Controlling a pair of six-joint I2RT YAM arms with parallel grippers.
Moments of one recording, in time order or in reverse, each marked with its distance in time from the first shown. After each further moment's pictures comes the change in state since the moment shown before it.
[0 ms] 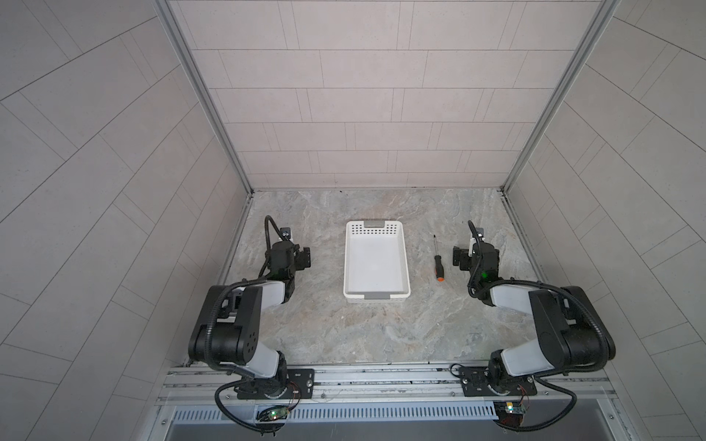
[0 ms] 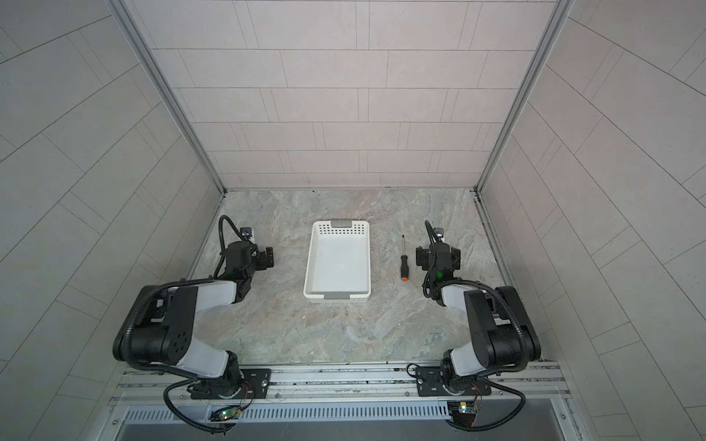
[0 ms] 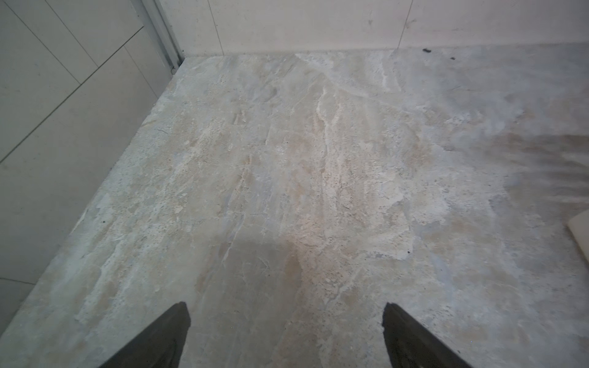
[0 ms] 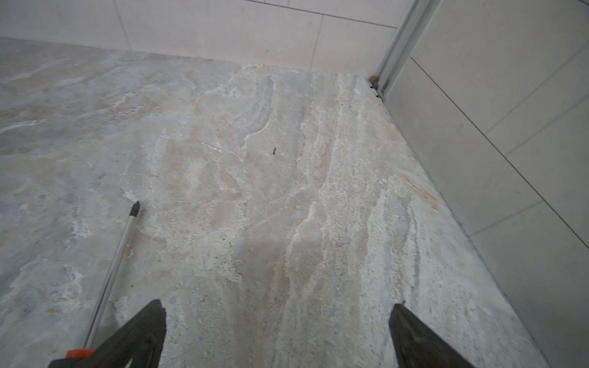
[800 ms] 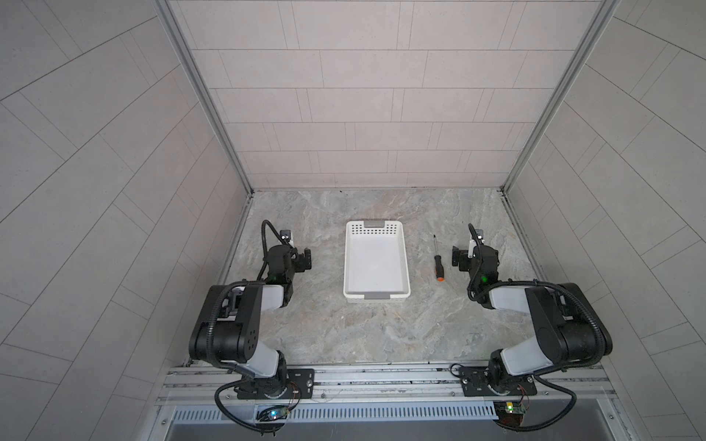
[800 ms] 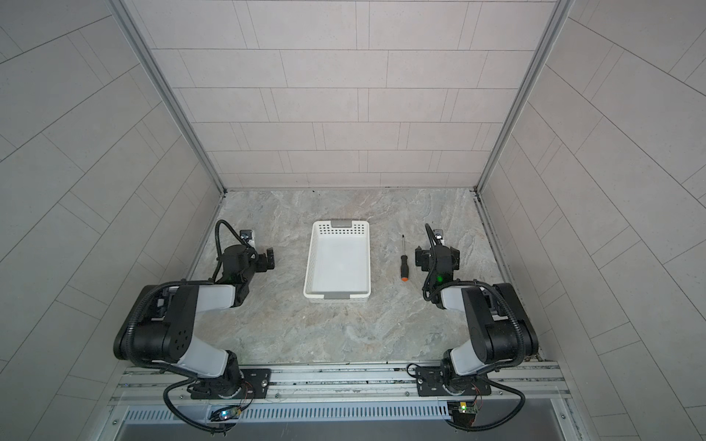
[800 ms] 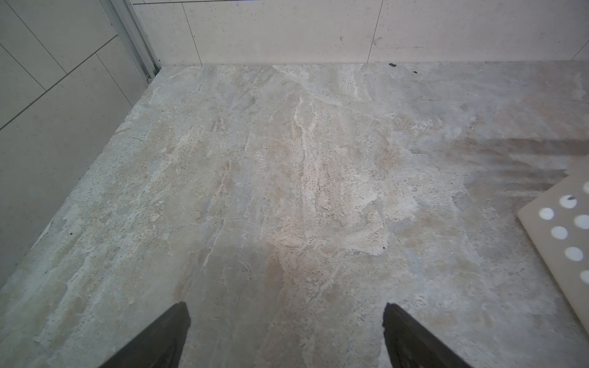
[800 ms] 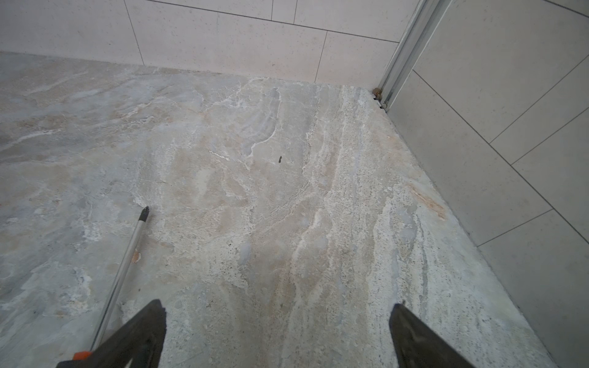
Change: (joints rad) left arm 0.048 0.036 -0.104 0.206 0.153 0.014; right arm 0.002 0.071 -0.086 0.232 -0.055 -0.052
